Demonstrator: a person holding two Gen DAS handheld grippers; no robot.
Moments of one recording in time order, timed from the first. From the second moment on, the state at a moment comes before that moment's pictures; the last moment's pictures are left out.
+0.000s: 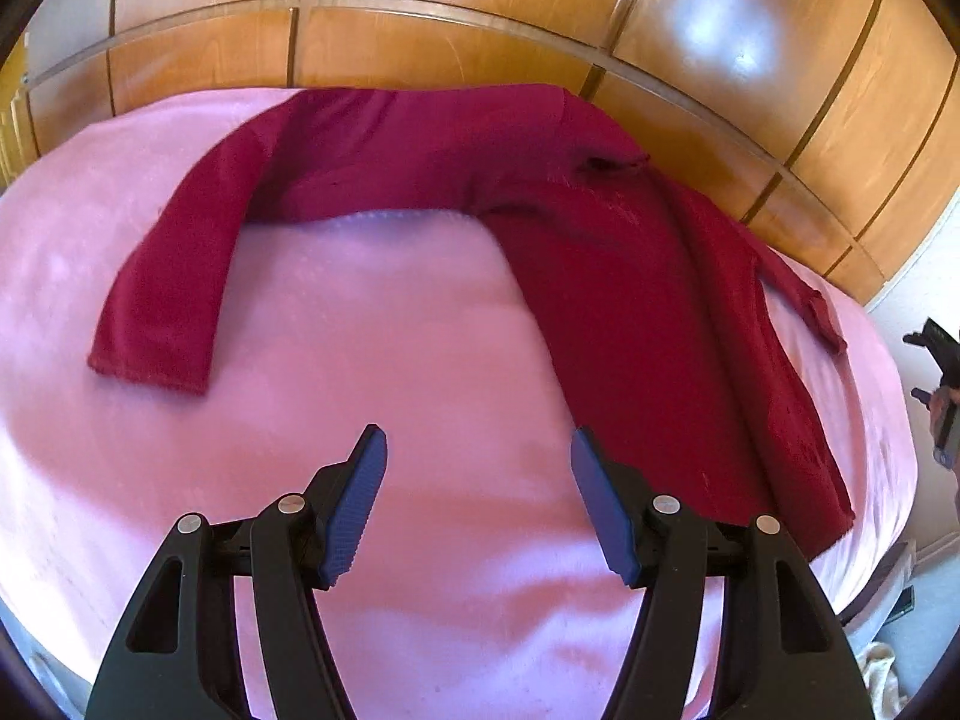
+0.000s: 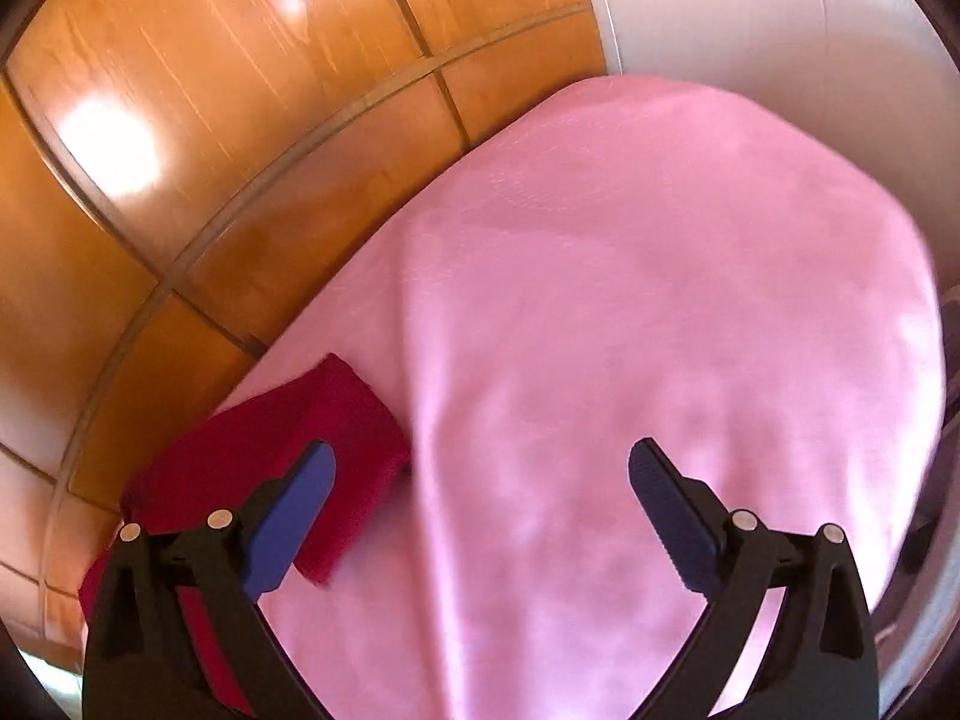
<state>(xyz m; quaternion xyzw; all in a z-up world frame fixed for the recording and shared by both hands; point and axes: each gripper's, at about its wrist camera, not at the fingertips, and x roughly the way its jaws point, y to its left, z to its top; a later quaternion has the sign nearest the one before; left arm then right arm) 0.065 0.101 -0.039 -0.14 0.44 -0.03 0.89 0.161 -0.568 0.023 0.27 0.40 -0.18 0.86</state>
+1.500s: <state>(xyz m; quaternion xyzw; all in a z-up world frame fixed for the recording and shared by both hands) 0.026 0.188 0.025 -0.27 0.41 -0.14 0.86 0.018 -0.324 -0.011 0.18 0.45 0.16 0.86</state>
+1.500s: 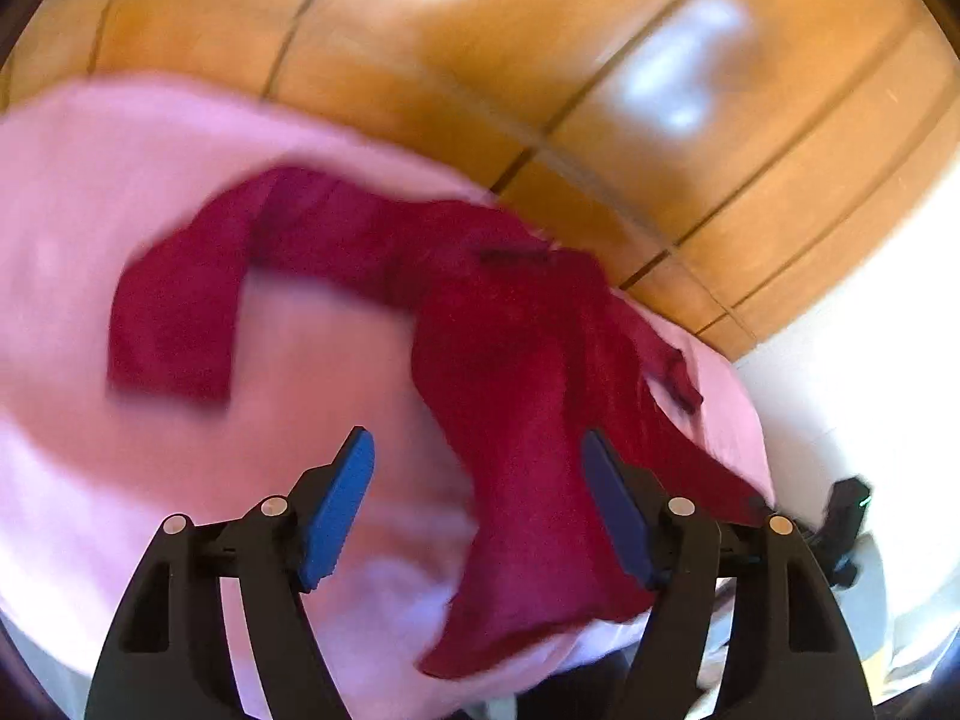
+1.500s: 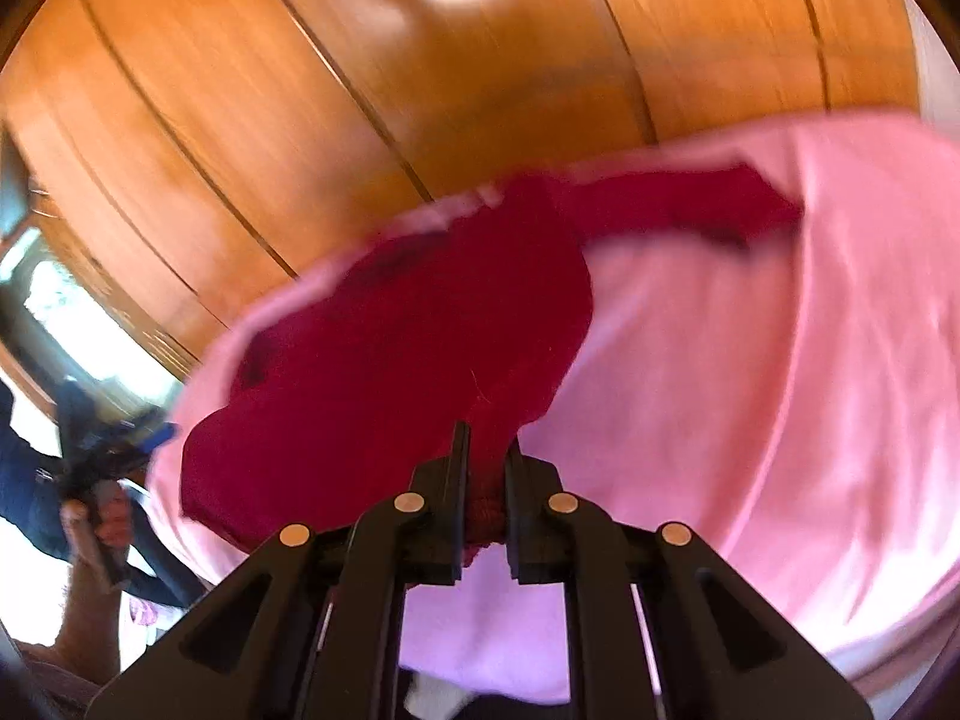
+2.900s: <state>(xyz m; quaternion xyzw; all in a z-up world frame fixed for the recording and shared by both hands) 0.020 0.196 -0.026 -0.05 0.41 0.13 0.90 0.046 -0.238 -0.010 0.10 0.43 0.15 0.88</state>
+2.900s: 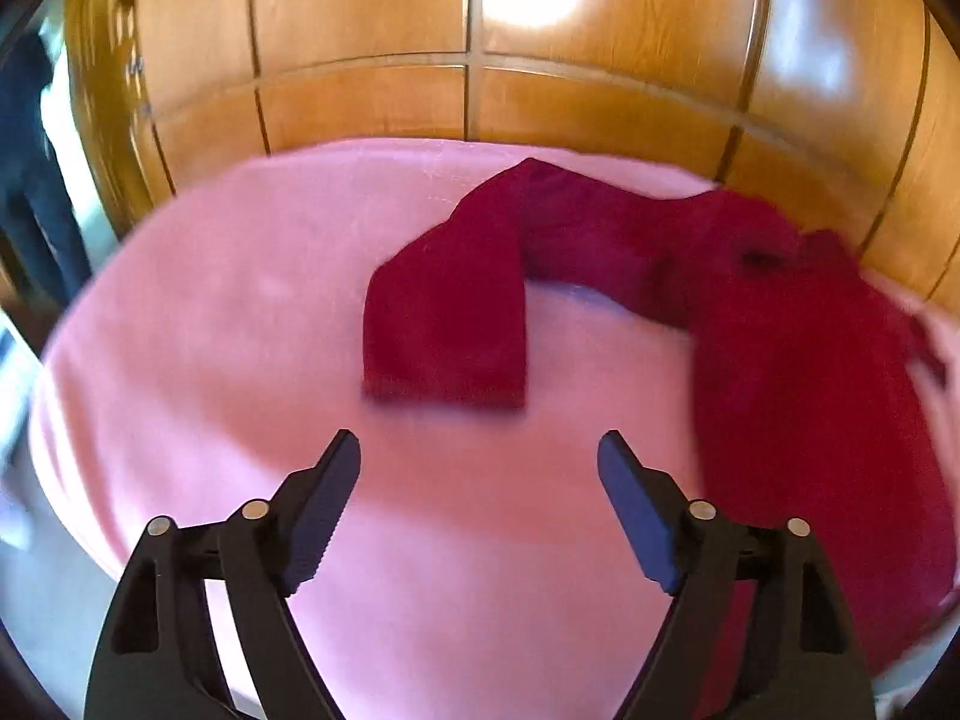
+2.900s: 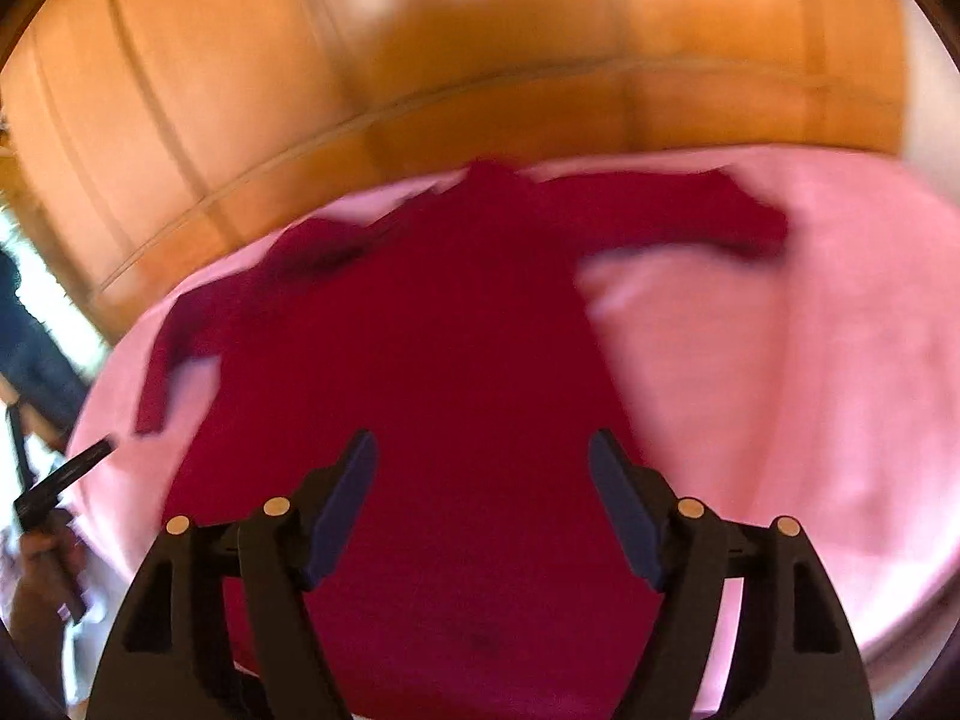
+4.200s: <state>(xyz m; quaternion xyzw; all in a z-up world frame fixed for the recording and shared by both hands) -0.006 0.428 -0.004 -0.30 0.41 0.33 0.80 0.089 -0.136 -0.081 0.04 0.45 0.22 0.86</state>
